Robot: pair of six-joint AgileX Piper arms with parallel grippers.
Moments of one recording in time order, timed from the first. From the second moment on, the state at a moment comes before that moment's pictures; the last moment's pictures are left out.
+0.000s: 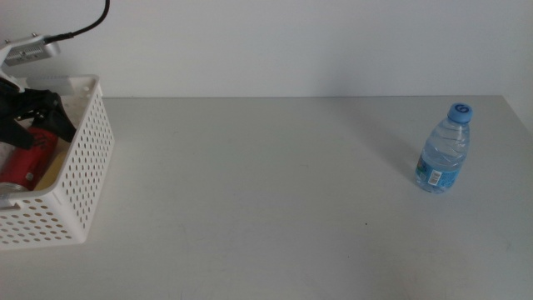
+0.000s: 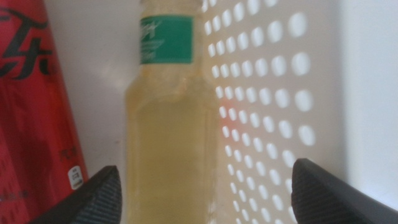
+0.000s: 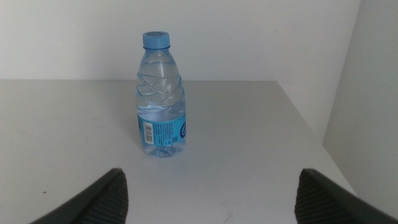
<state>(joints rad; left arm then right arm) 0.33 1.95 -1.67 -0.41 1.19 0.52 -0.10 -0.01 0.03 0.16 0.18 -0.17</state>
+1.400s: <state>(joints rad) -0.48 0.73 -0.80 -0.23 0.66 0.23 -0.10 -0.01 0.03 0.16 0.18 -0.17</state>
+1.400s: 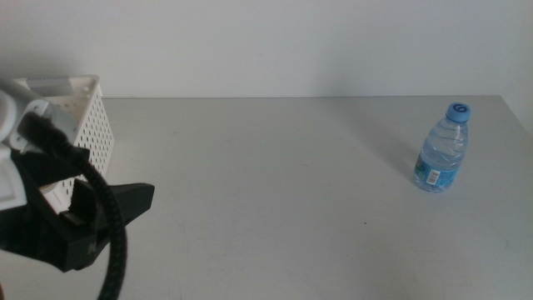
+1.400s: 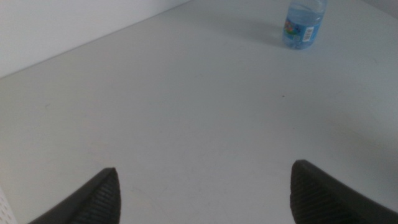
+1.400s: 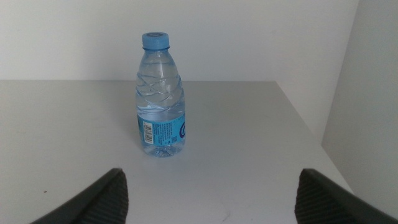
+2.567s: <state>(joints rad) -0.55 0.66 -0.75 0.01 0.57 0.04 -0.10 -0.01 0.03 0.16 0.18 -0.17</state>
